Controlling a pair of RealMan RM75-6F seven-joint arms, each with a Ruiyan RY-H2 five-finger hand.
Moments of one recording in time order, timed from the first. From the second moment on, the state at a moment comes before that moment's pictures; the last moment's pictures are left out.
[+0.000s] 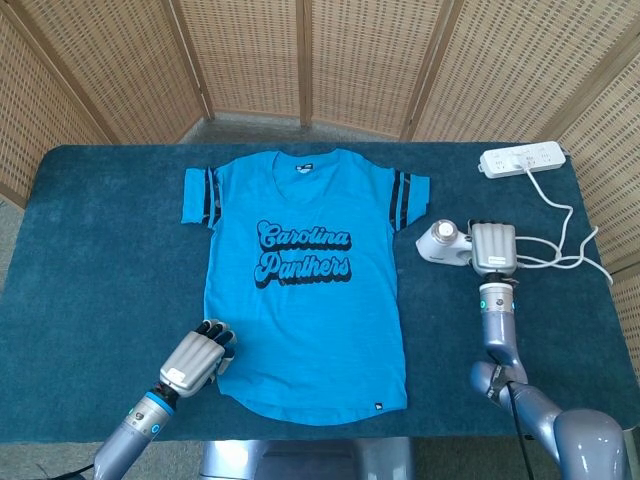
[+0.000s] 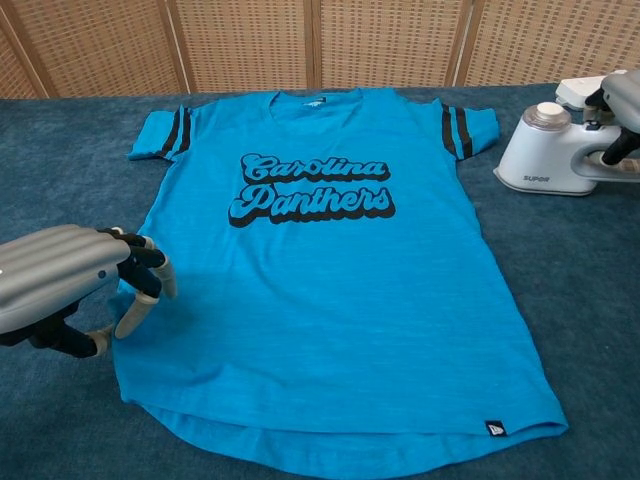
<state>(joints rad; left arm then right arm) -0.40 -1.52 0.07 -1.68 1.48 1.12 0.47 0.68 -1.84 0.32 -0.64 -1.09 1.03 -0.36</state>
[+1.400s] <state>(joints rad) -0.40 -1.52 0.08 -1.68 1.49 1.13 0.47 0.56 -1.65 0.42 -1.15 -0.96 1.05 -0.10</state>
